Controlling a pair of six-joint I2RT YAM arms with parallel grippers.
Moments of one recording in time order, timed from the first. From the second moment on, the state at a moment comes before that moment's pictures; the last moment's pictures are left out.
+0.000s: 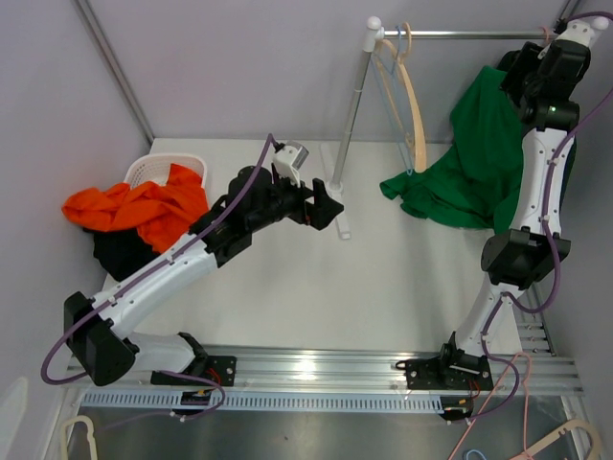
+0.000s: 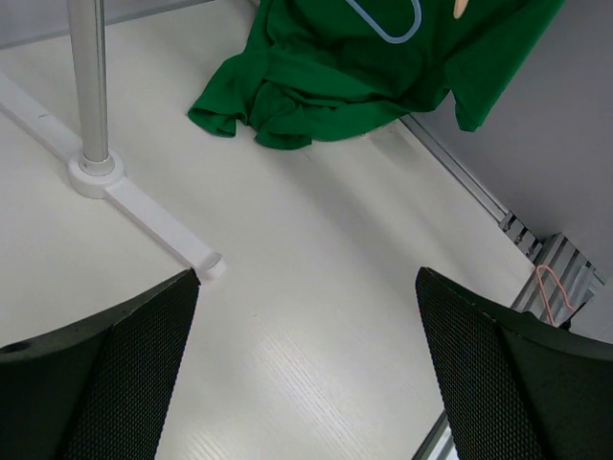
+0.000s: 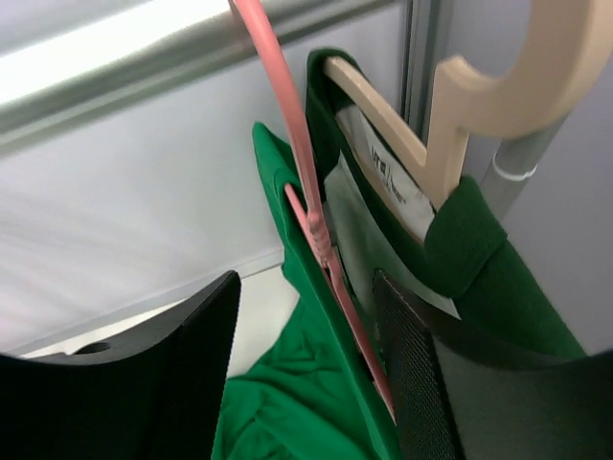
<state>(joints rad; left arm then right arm) -0.74 1.29 1.20 -0.13 0.13 -0.34 -0.24 2.01 2.42 -0.61 0.05 0.16</state>
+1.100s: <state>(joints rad) -0.74 1.23 1.17 -0.04 0.09 -0.32 -0.23 2.06 2.50 -0.56 -0.01 0.17</state>
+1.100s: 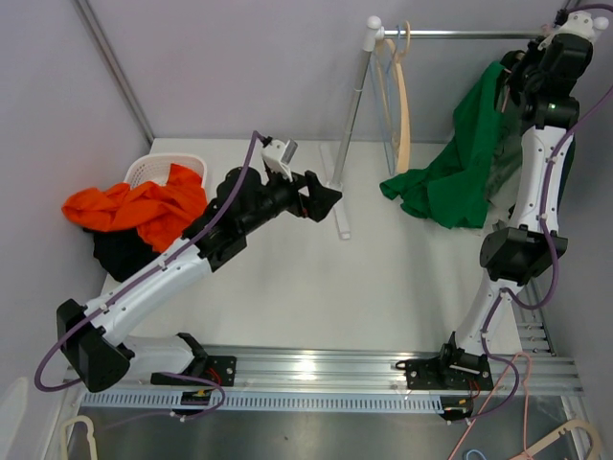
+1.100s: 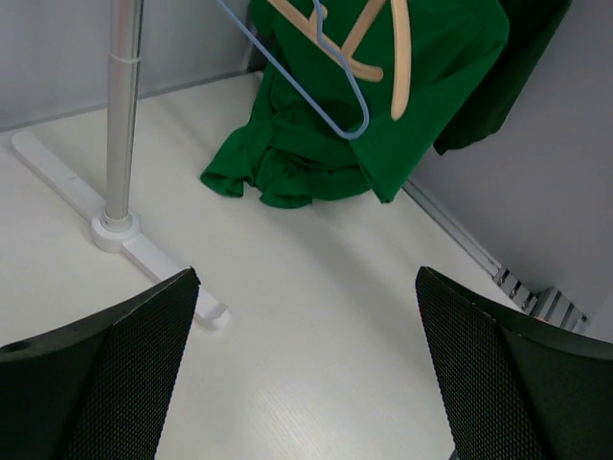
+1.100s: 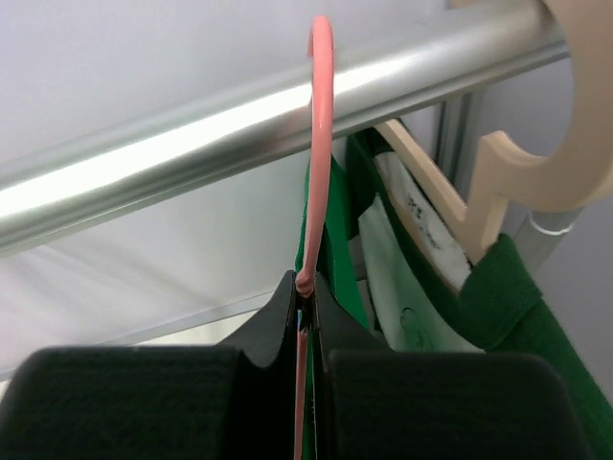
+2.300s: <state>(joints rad) -1.25 1.07 0.92 0.34 0.07 0.07 -0.01 1.27 1.78 -0.71 0.21 0.49</state>
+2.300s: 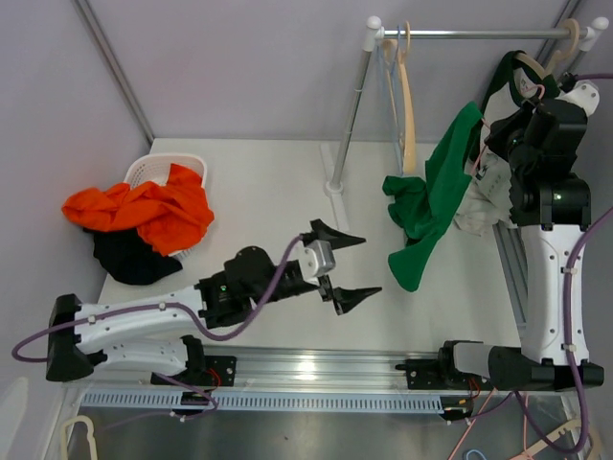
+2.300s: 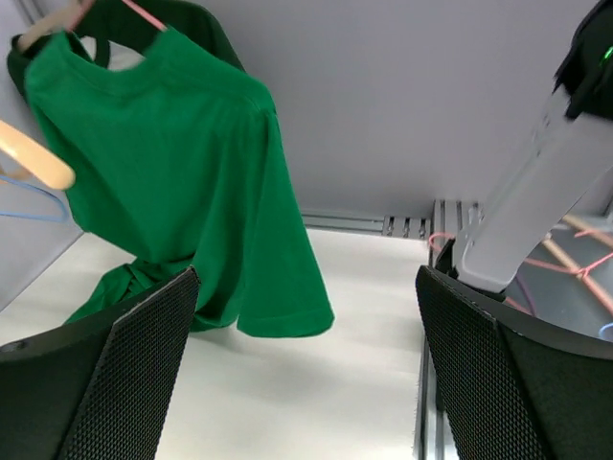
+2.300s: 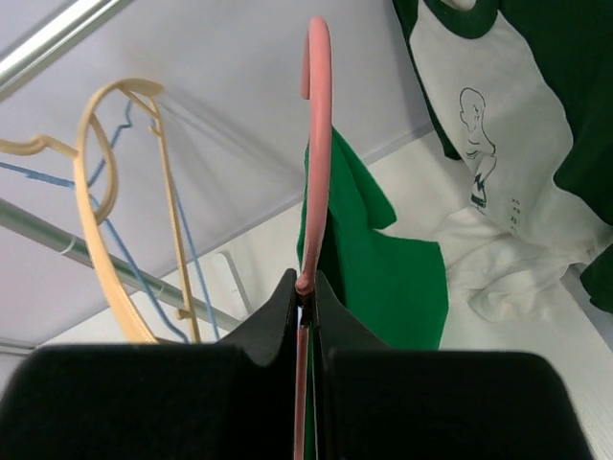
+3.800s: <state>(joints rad) -1.56 1.38 0.78 0.62 0.11 0.11 0.11 1.48 2.10 -1.17 0.20 0.46</state>
